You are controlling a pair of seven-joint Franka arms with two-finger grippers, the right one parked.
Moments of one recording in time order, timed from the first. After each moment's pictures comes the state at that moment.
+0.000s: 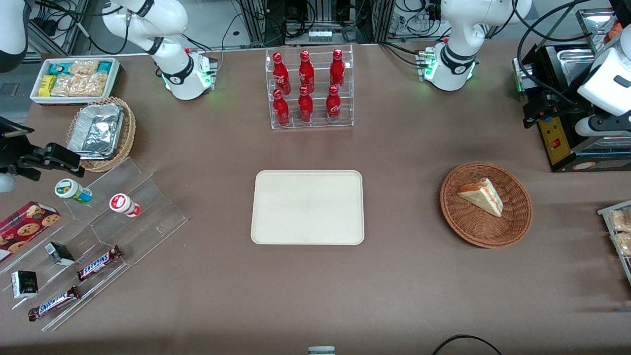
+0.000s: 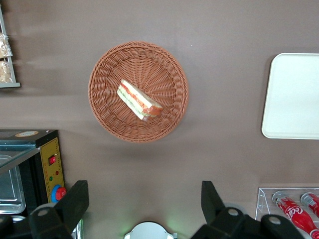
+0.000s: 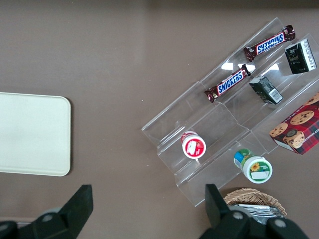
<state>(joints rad) -0.16 -0.03 0.07 -1.53 0.02 1.42 -0.10</state>
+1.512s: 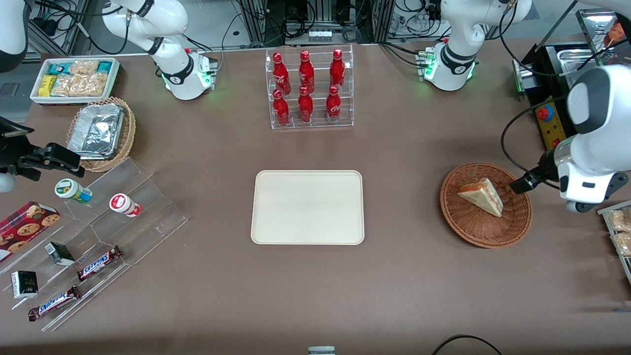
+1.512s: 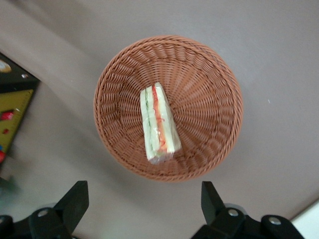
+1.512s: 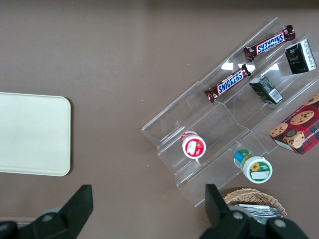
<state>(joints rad) -0.16 0.15 0.17 -1.82 0.02 1.80 -0.68</state>
